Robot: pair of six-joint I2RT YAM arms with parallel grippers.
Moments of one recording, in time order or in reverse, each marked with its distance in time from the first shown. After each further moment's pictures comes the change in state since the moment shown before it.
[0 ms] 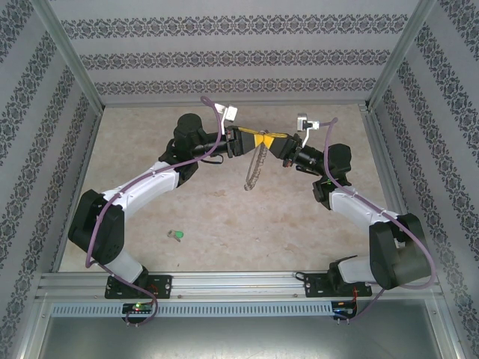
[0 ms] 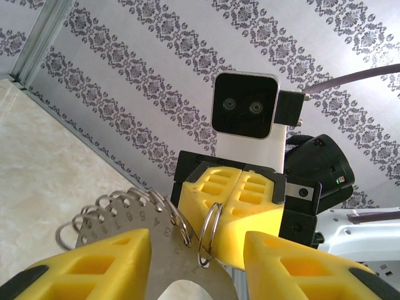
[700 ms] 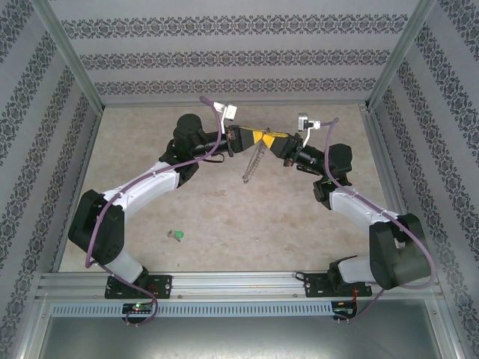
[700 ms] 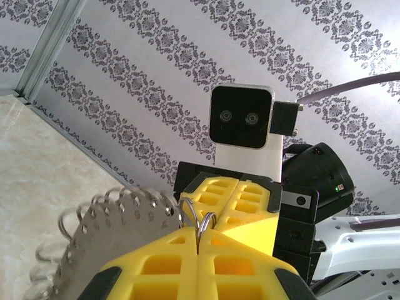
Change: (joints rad) left arm -0.006 0.000 0.000 0.029 -0.026 0.003; right arm -0.006 0.000 0.000 0.007 -0.002 0.008
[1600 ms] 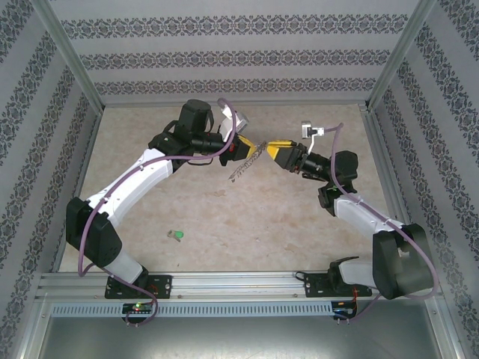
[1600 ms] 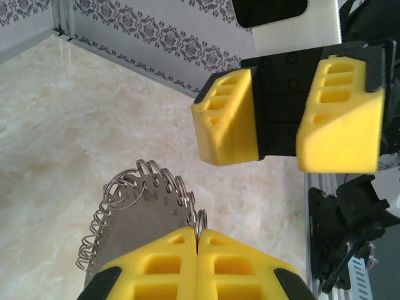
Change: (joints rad) left arm 0.000 -0.023 0.291 -0.916 -0.015 0.781; right arm -0.028 -0.071 -0.078 -0.004 -0.103 0.061
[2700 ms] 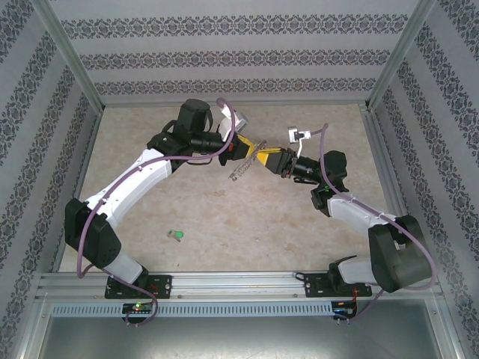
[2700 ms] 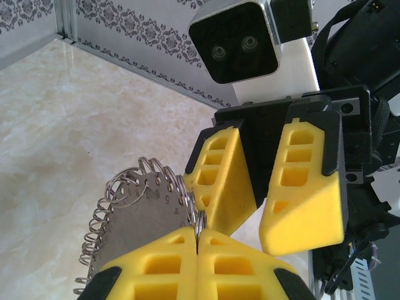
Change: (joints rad) left arm 0.000 -0.009 0.001 0.010 -0.004 -0.007; right arm 0.070 0.058 0.000 -0.018 0.002 -0.001
